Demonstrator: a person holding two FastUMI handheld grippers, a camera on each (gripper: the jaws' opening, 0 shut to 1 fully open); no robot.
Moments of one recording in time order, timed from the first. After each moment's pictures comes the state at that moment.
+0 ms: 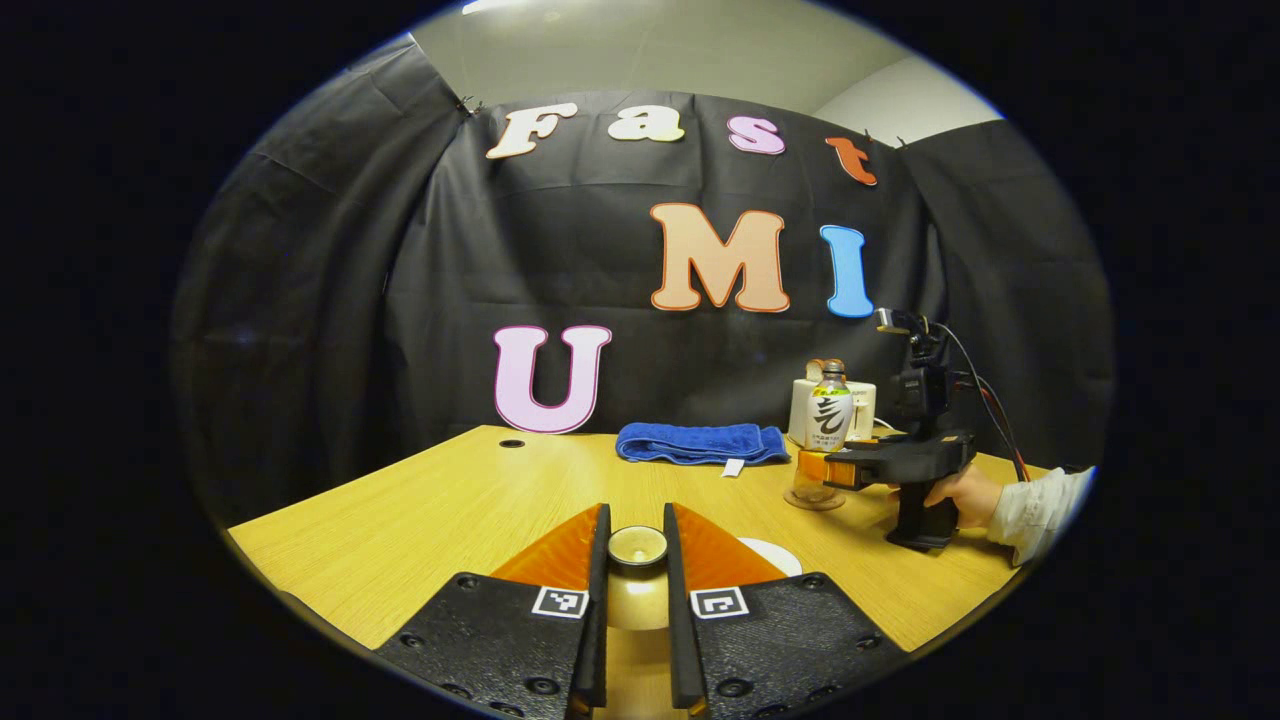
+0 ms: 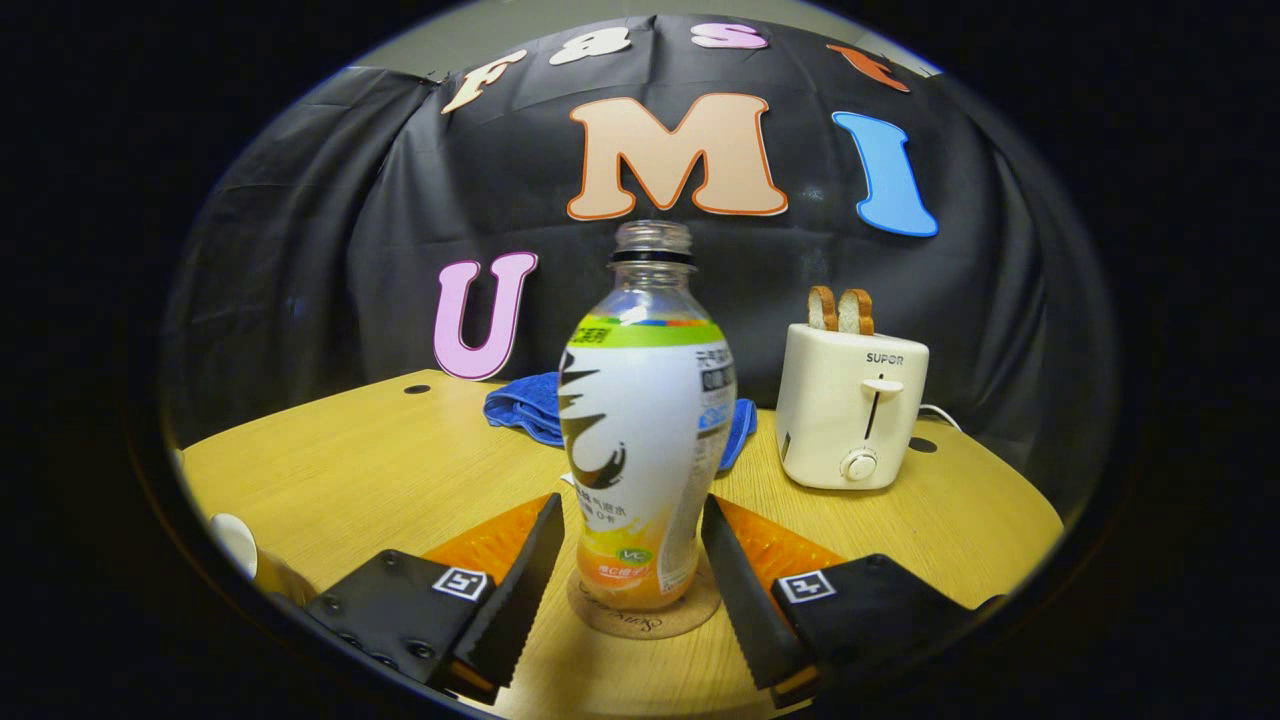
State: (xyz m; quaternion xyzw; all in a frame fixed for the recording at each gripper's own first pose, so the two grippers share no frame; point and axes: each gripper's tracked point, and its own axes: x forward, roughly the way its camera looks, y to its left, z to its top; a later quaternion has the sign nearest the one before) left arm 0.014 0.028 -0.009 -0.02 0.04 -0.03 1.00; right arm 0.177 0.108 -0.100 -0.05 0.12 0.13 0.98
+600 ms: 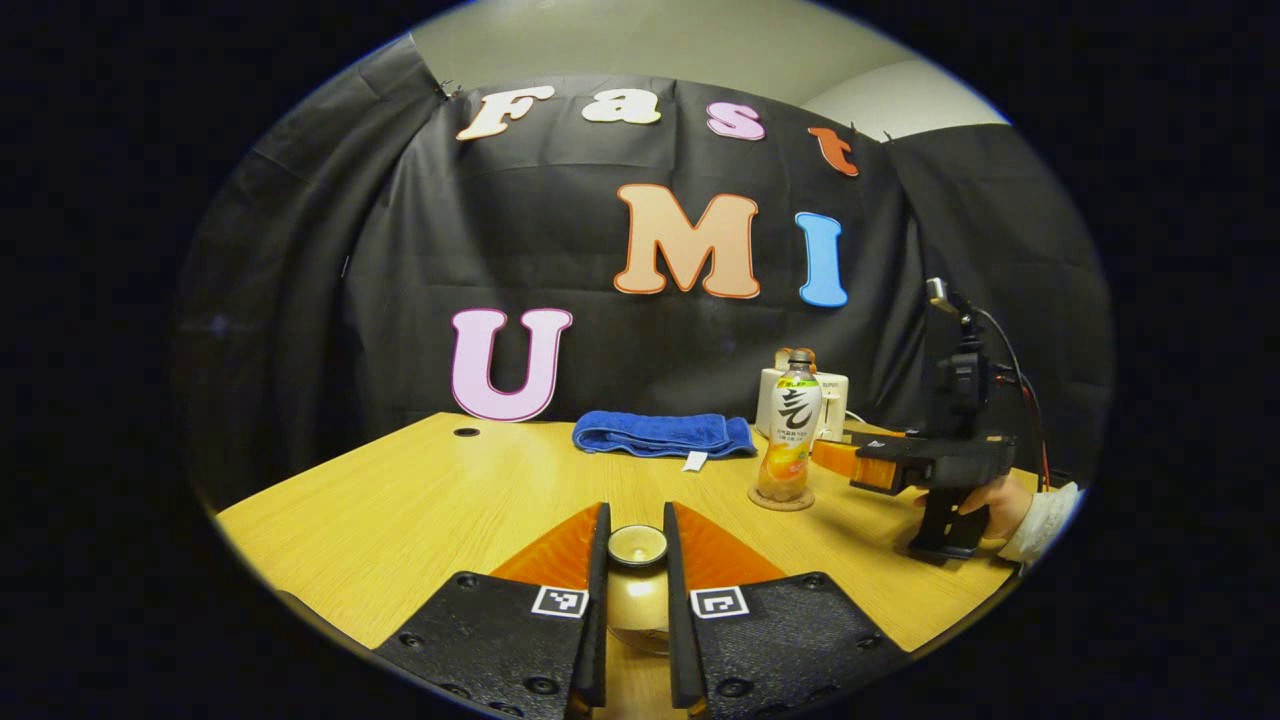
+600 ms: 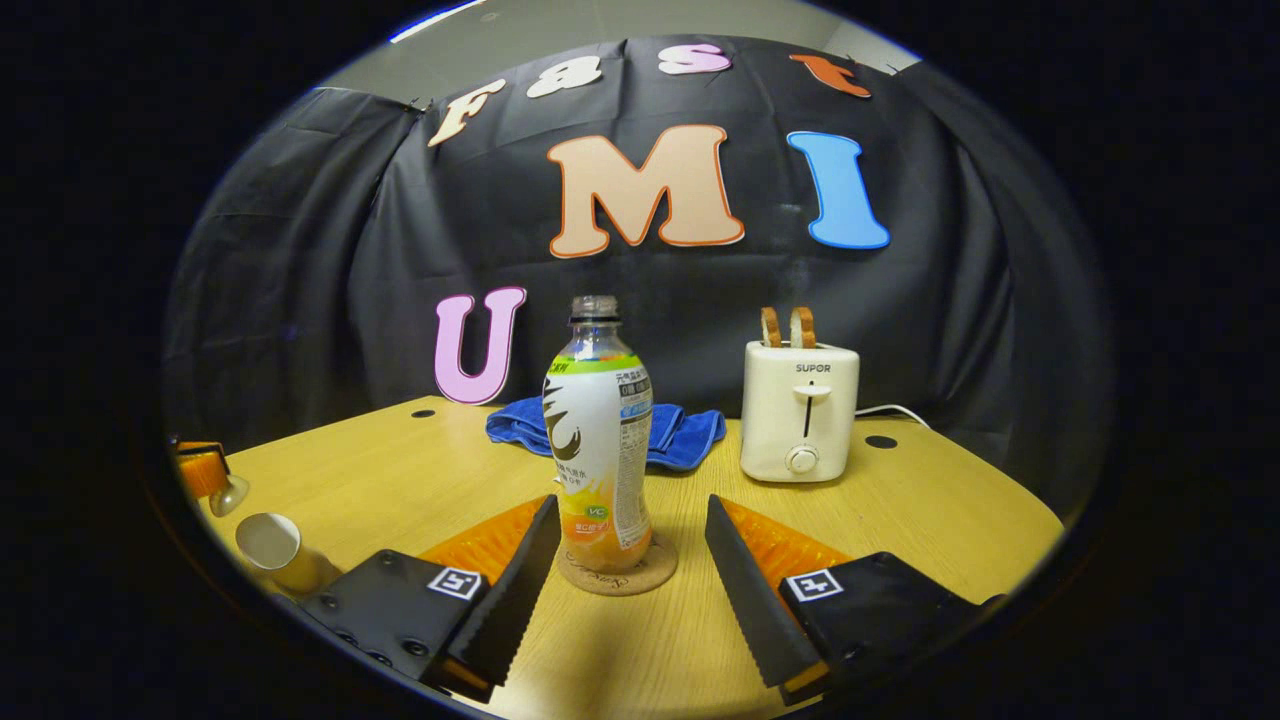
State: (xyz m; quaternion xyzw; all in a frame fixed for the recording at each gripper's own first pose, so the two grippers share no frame) left arm 0.041 -0.014 -0.022 -0.03 0.07 -0.07 0.99; right arm 0.121 0.065 -0.065 -0.02 0.08 0.11 0.99
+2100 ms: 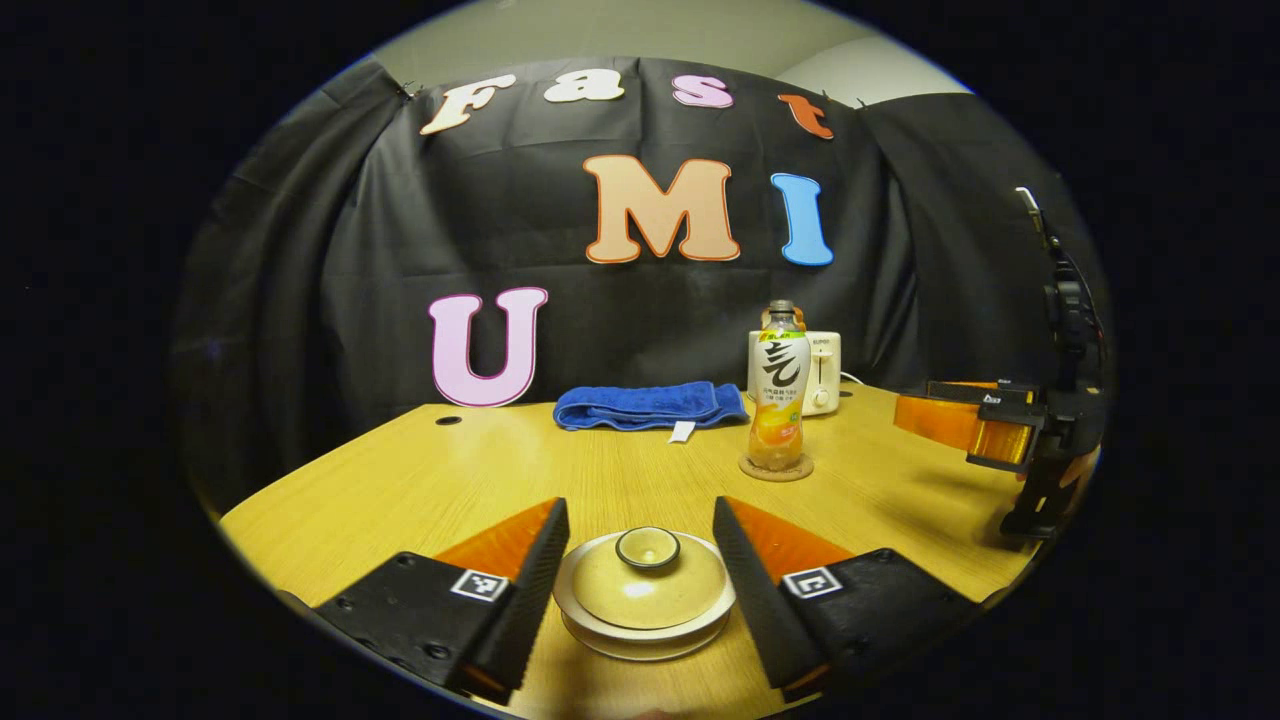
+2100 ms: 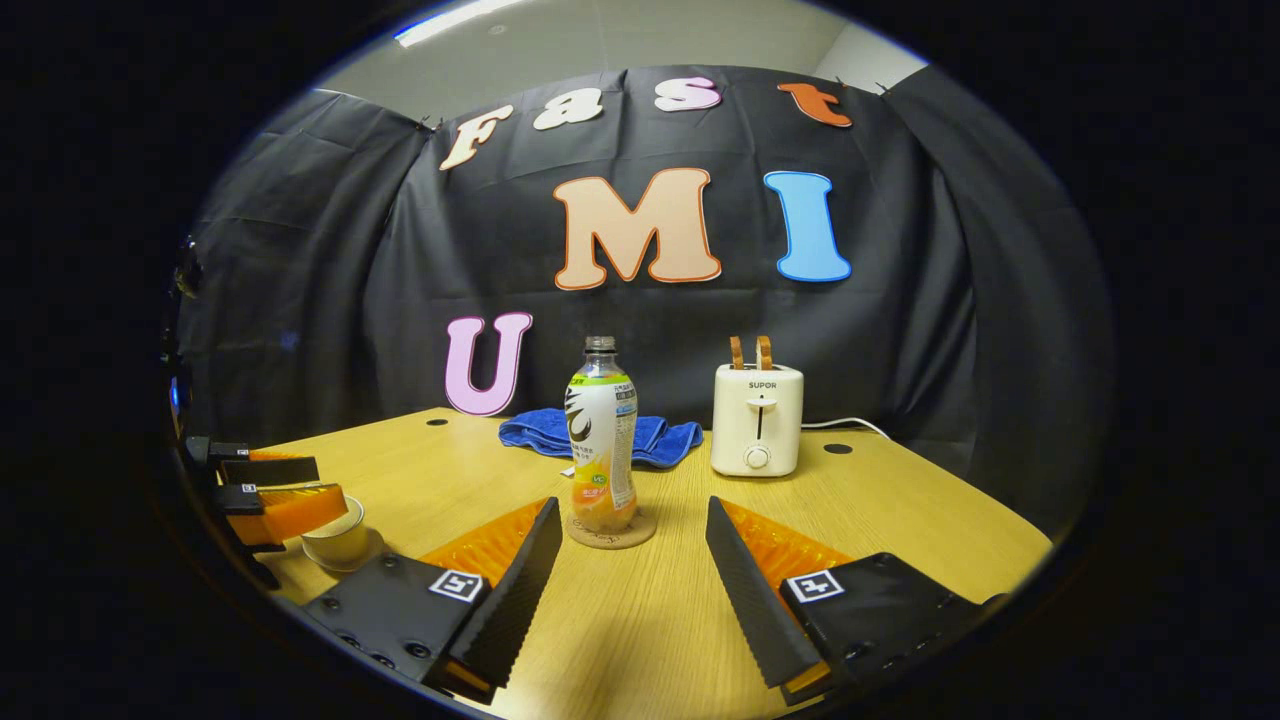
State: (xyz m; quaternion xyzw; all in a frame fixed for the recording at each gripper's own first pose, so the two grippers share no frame) left arm 0.044 -0.032 -0.042 0.01 0.08 -0.07 0.99; right arm 0.033 0.035 -0.043 -0.02 0.05 0.10 0.99
